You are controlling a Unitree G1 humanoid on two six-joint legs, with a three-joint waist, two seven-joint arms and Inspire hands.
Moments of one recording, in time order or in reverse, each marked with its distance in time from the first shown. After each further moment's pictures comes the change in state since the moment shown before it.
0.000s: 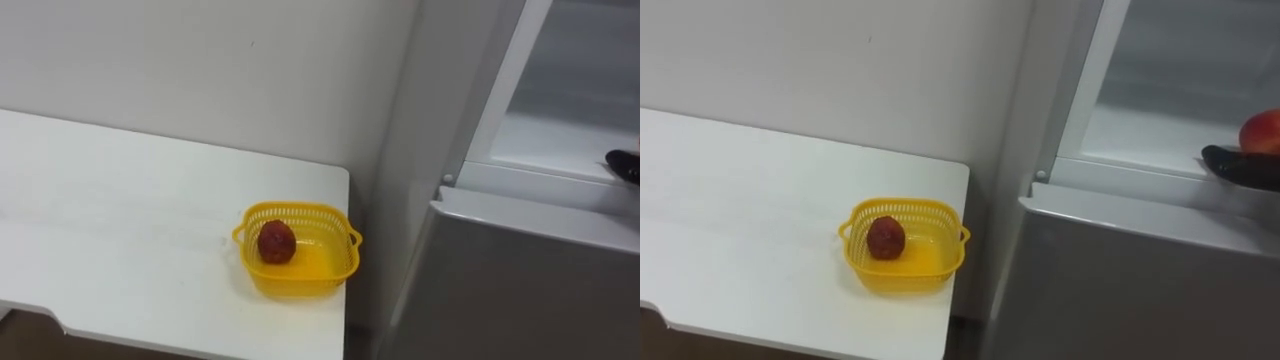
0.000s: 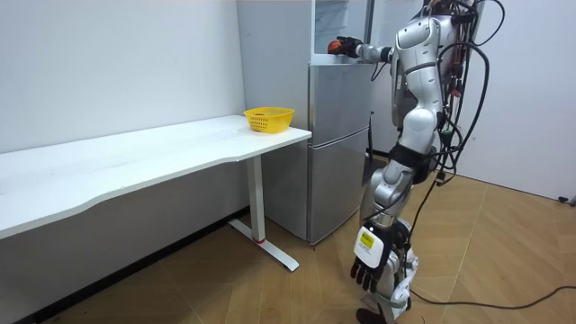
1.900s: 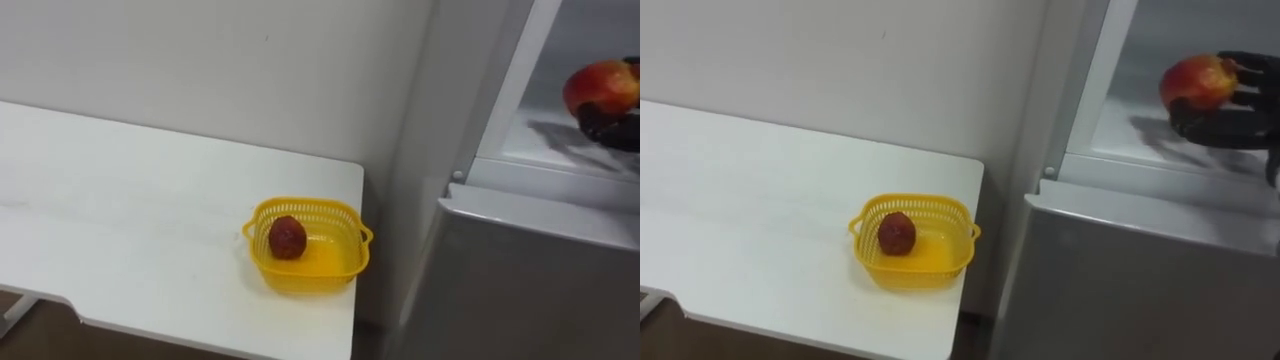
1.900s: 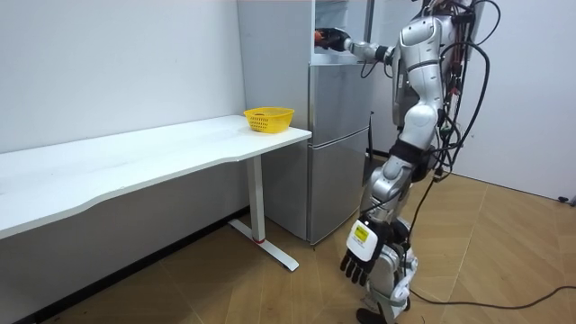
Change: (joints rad) left arm -0.048 0.022 0.001 0.001 0.000 -0.057 0.022; right arm 0.037 -0.031 0.079 -0.356 0.010 0.032 0.028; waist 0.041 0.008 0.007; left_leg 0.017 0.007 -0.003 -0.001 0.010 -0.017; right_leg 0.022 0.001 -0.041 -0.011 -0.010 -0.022
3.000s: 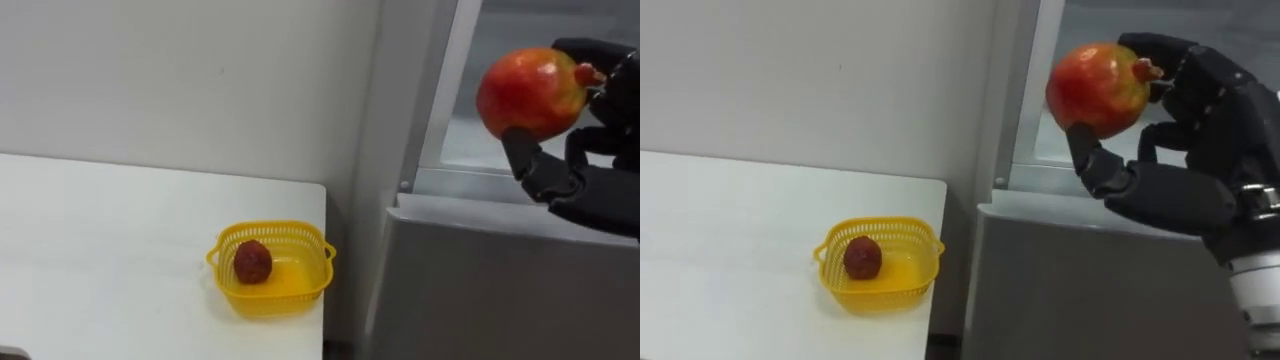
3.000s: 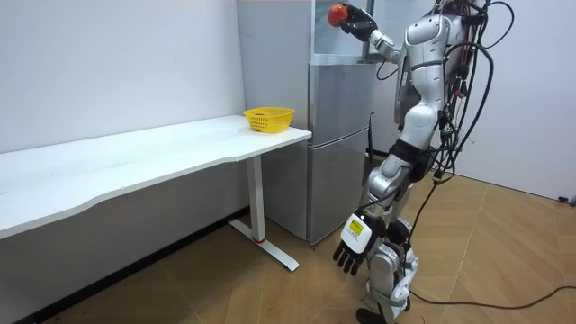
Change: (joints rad) left arm 0.013 -0.100 0.081 0.042 -0.002 -0.034 0.063; right arm 0.567 0.250 -0.242 -0.881 -0.146 -0.048 0.051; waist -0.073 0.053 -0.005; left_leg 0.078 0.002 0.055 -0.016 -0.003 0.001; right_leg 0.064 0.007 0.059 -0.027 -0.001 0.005
